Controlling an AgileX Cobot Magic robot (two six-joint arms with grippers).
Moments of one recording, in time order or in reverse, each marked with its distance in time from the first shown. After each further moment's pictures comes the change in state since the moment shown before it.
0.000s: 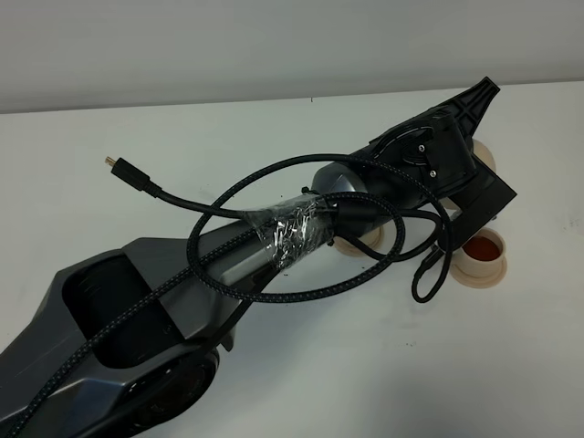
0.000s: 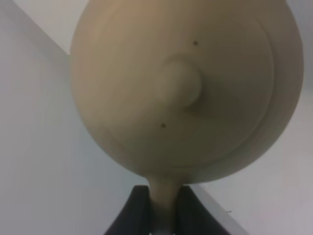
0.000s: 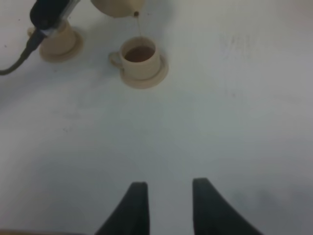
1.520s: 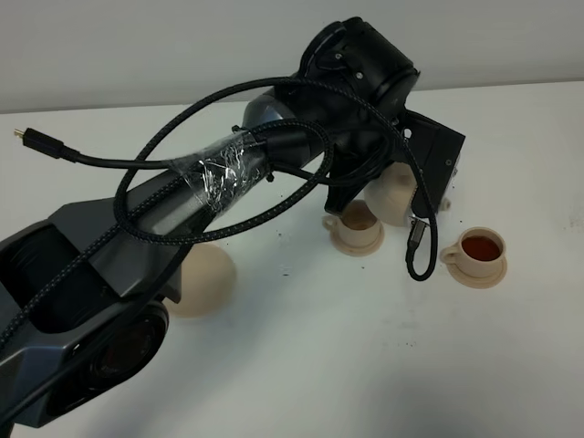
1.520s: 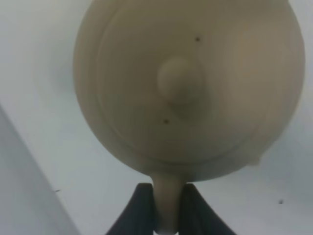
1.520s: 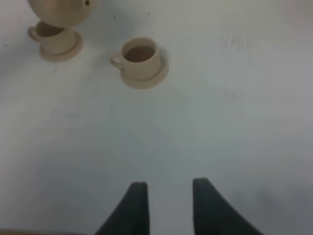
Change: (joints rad) left arm 0.128 -0.085 -0.060 -0.420 0.405 -0.030; right arm 0.000 0.000 0.000 0.000 0.000 -0.001
